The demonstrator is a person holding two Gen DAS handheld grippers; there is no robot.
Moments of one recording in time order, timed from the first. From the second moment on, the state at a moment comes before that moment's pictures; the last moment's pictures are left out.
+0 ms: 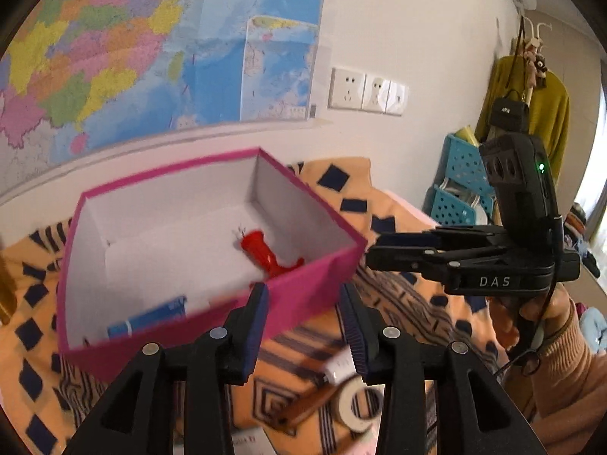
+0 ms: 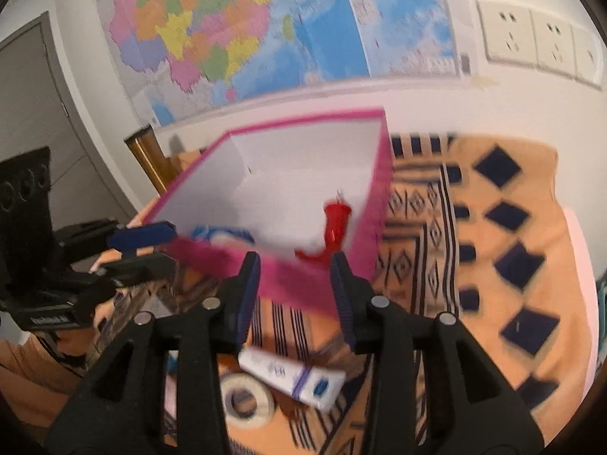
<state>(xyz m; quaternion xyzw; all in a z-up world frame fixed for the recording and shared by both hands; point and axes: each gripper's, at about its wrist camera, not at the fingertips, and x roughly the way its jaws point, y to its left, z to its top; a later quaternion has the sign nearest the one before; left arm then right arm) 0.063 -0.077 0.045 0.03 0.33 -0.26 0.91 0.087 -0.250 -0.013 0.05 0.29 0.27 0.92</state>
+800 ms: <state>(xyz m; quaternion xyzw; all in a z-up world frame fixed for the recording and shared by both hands) 0.051 -0.089 -0.038 -0.02 0.44 -0.26 0.86 0.069 -0.275 -0.108 0.13 0.39 0.24 0.88</state>
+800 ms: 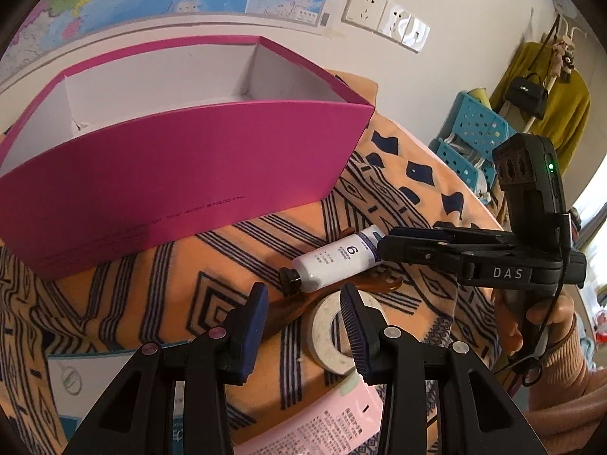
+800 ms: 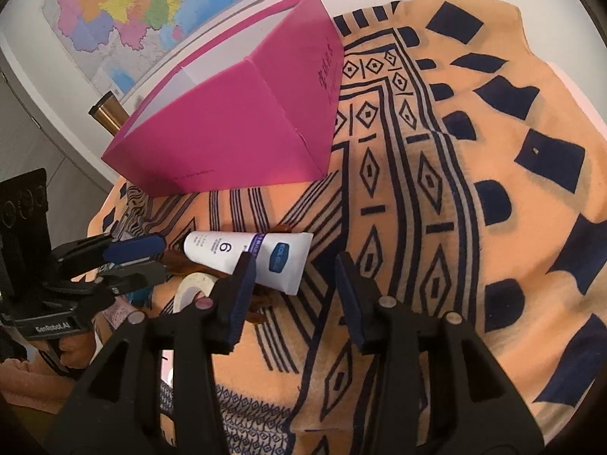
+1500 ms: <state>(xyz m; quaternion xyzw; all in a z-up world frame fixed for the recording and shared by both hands) 0.057 -0.106 -0.045 -0.01 0.45 -0.26 0.85 0.074 -0.263 -0.114 0.12 0.39 0.27 0.87</state>
